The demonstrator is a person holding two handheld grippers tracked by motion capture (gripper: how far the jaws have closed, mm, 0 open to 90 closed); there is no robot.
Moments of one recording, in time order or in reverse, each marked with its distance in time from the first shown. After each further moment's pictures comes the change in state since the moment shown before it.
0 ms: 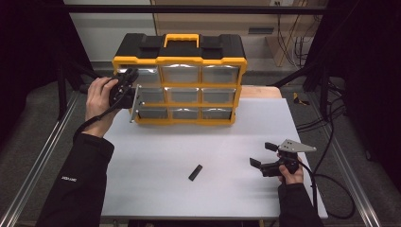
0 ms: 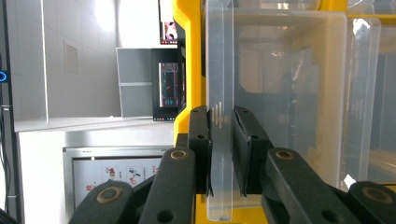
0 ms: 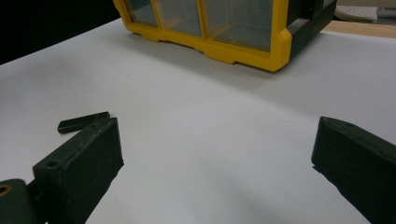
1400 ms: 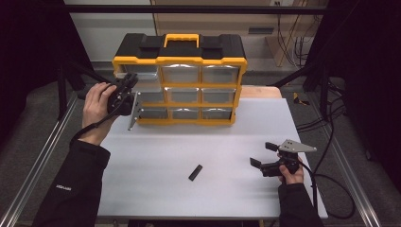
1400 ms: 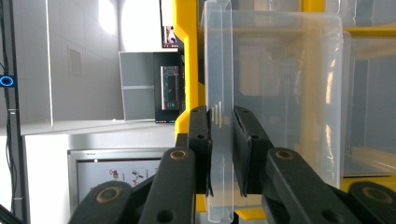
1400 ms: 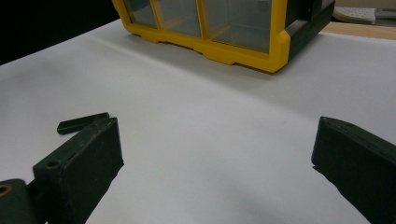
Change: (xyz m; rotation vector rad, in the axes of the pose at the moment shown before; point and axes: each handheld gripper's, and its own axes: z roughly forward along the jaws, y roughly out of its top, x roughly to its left) left arm -0.004 0.005 -0.019 -0.011 0.009 0.008; right arm 0.000 0.000 -0.001 -0.002 -0.003 0.000
